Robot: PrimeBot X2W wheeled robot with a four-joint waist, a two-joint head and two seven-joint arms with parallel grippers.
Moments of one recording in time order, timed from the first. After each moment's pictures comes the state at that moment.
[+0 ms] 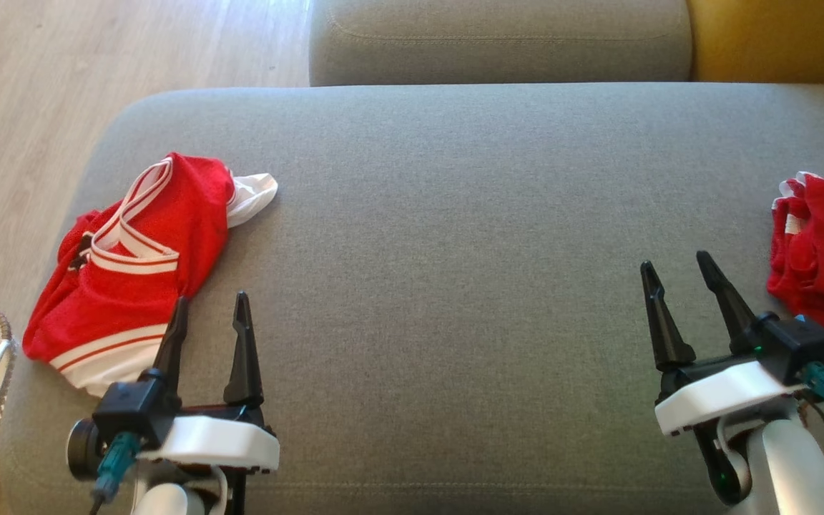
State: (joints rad) left arm 0.04 0.05 -0.19 0.05 -0.20 0.10 -0.26; right arm -0.11 -0.05 -0.06 0.23 0.10 0.13 -0.25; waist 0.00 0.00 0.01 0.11
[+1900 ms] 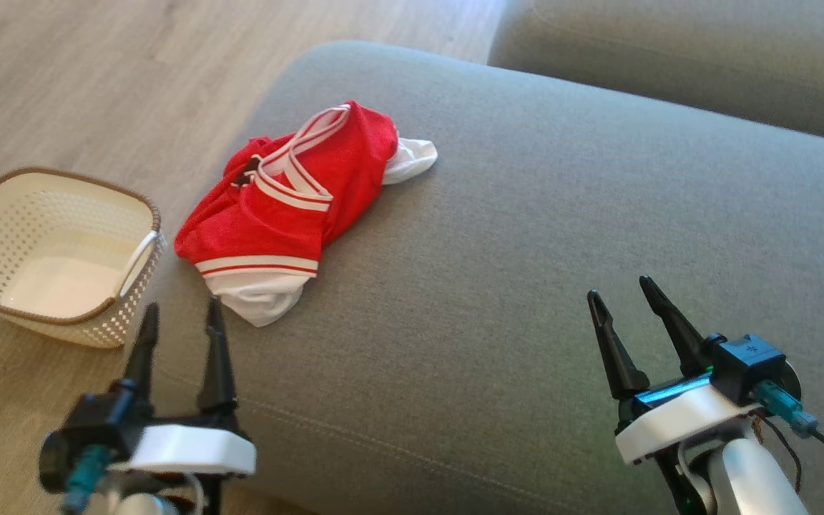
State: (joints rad) left arm 0.08 0.05 -0.13 0.01 -0.18 0.09 -0.26; right arm -0.07 -0.05 0.06 0.23 0.15 0.13 -0.25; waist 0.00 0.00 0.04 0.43
